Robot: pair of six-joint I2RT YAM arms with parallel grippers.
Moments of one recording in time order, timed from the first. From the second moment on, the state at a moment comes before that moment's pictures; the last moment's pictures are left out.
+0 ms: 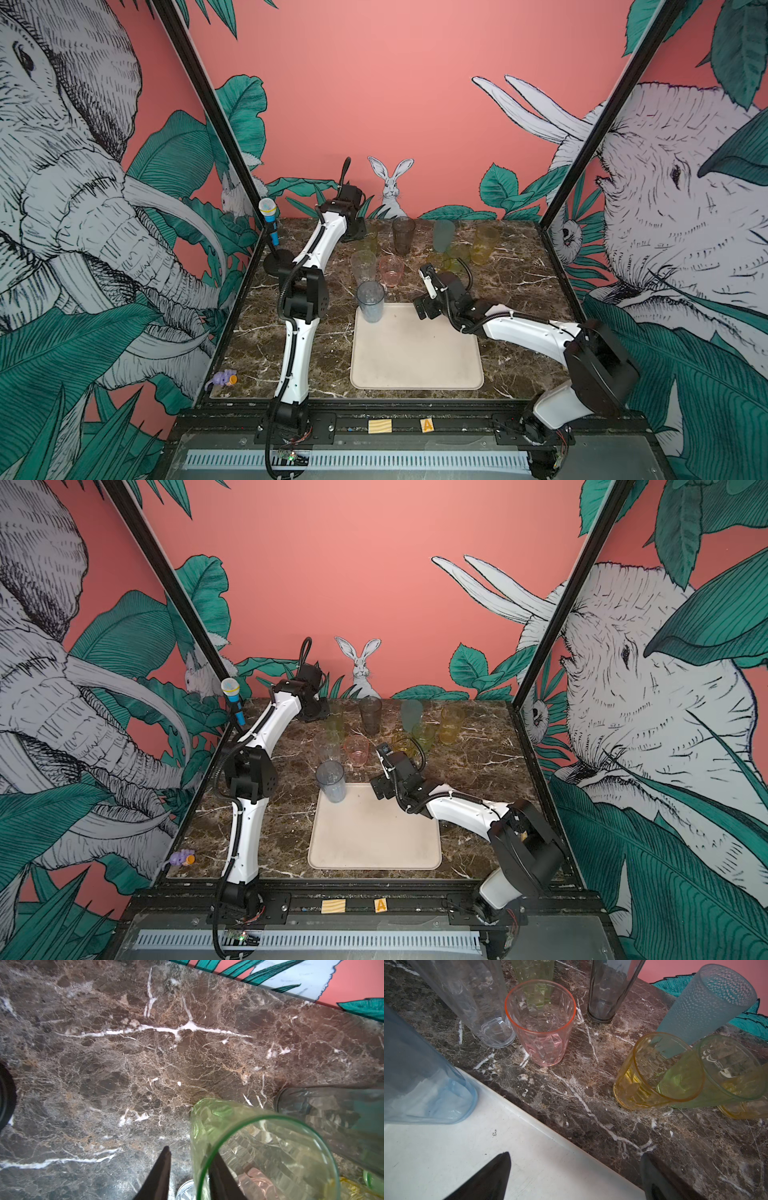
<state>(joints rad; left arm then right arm) -0.28 2.38 2.39 -1.07 -0.09 -0.42 0.76 1.54 0.90 -0.06 0.23 0.05</state>
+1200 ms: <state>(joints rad) -0.27 2.39 2.39 -1.08 -0.08 -0.41 0.76 1.58 0.95 -0.09 0.22 0.05</state>
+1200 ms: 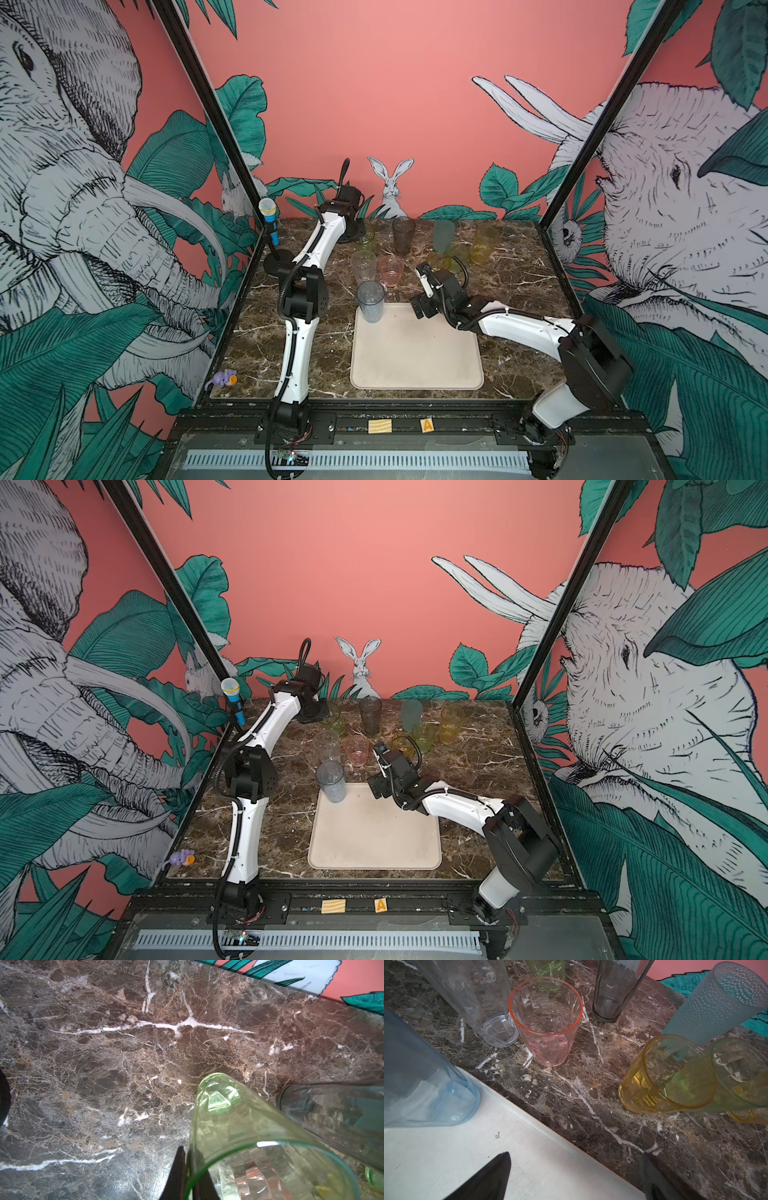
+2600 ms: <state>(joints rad) -0.26 1.91 2.06 -1.22 -0.19 -0.29 0.77 1.58 0.95 -0.11 0.24 0.05</state>
